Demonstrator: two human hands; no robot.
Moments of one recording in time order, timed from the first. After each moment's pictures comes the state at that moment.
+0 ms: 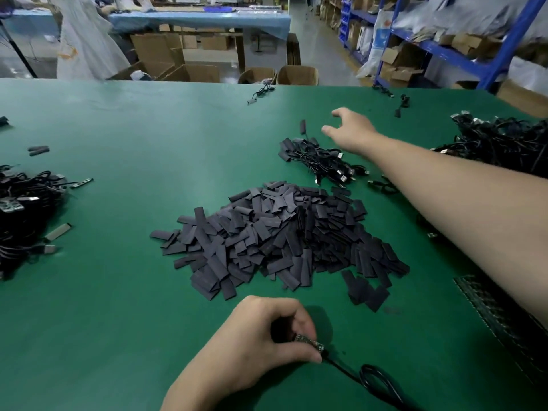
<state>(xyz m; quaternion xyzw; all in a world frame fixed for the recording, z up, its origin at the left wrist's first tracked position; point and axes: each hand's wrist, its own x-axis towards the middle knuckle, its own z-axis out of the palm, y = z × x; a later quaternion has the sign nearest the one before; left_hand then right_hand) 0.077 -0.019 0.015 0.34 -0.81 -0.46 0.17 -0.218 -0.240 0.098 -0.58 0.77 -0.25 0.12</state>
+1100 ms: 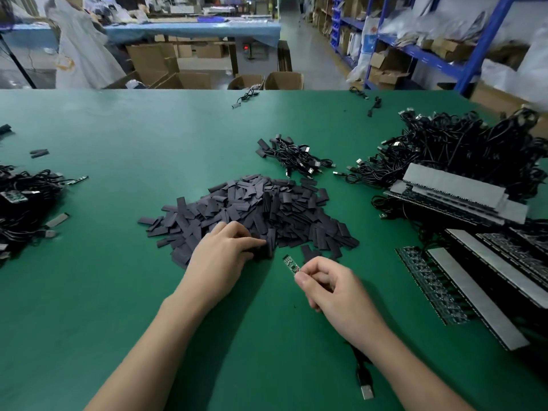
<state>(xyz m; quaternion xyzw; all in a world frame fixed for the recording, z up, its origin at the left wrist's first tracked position) 0.053 -0.042 0.011 0.43 -0.88 -0.05 0.21 -0.149 0.077 -0.004 -0.54 0.60 -0.44 0.39</state>
